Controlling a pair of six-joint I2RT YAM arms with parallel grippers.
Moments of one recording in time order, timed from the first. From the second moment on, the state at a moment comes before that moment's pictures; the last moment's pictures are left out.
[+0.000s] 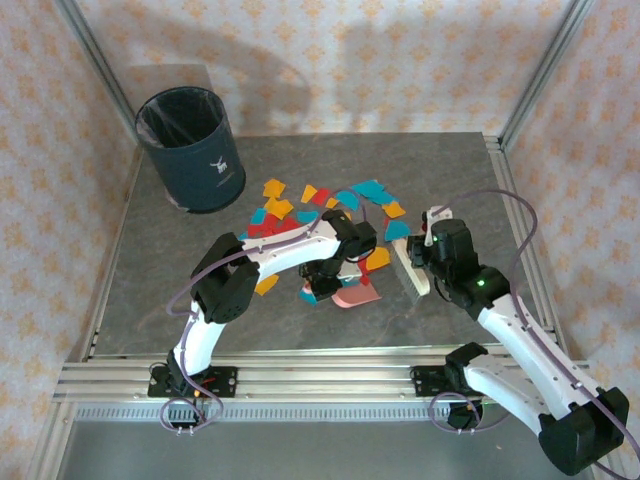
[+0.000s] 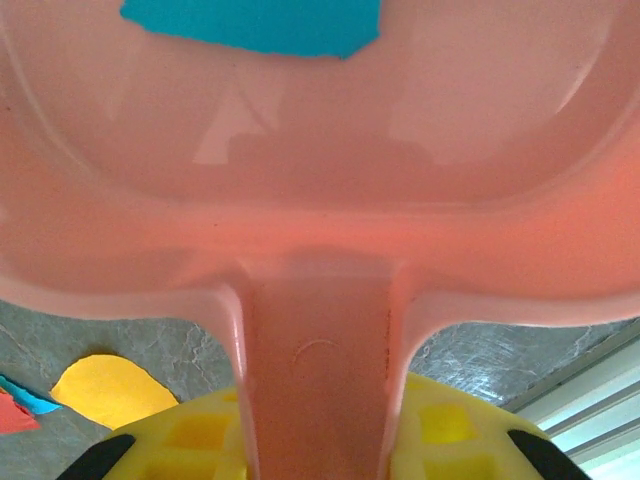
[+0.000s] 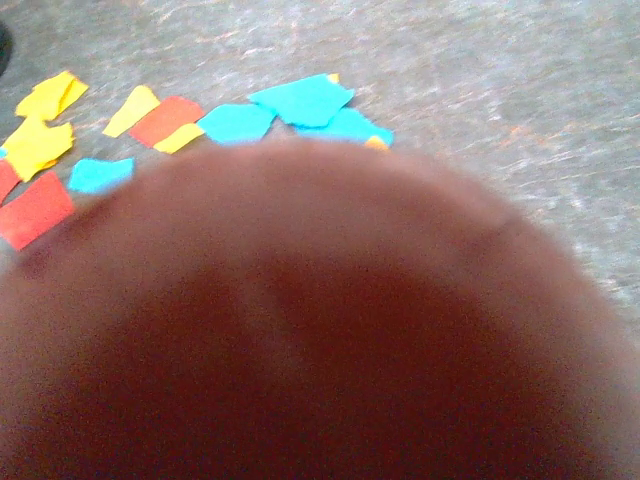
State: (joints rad) left arm -0.89 2.08 1.71 -1.41 -0.06 0.14; right arm 0.43 0.84 0.71 -0.50 0.18 0.26
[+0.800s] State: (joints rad) left arm -0.89 2.08 1.69 -1.39 -0.06 0.14; right arm 0.43 1.05 0.69 -0.26 0.21 0.21
